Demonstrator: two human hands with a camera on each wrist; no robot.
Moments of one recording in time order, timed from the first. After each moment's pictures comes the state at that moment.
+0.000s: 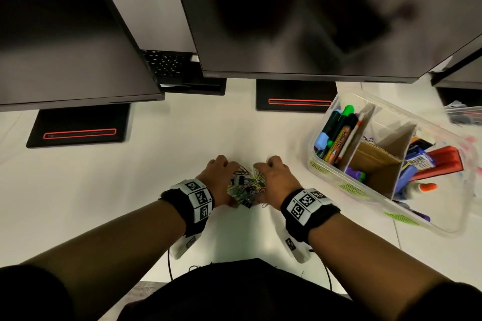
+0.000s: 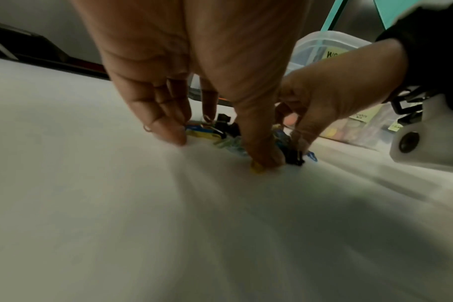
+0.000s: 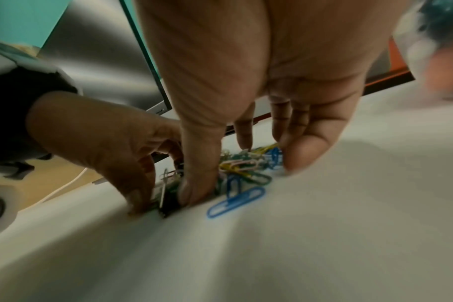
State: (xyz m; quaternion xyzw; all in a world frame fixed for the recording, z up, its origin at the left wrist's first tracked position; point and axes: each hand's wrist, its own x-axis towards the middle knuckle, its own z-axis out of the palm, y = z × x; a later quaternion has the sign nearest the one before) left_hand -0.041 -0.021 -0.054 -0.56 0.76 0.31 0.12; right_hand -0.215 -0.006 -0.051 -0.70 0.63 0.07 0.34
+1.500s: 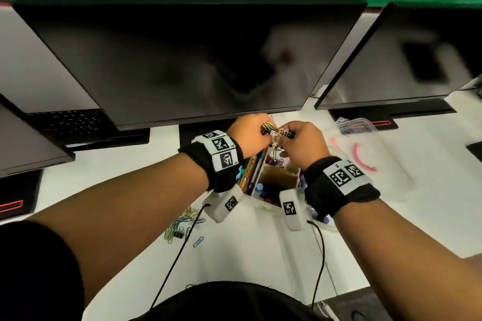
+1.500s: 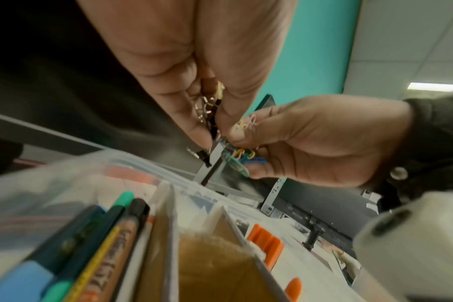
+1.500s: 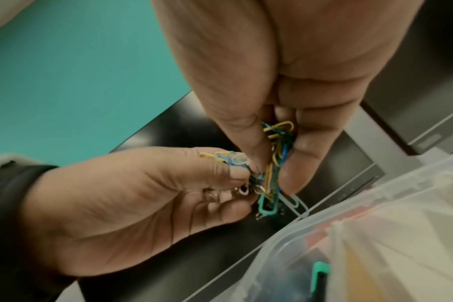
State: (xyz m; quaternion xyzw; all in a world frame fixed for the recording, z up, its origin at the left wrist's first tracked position) left_hand -0.262 -0.096 0.095 -0.44 0.81 0.34 -0.18; right_hand -0.383 -0.041 0.099 -0.50 0.78 -0.29 0.24
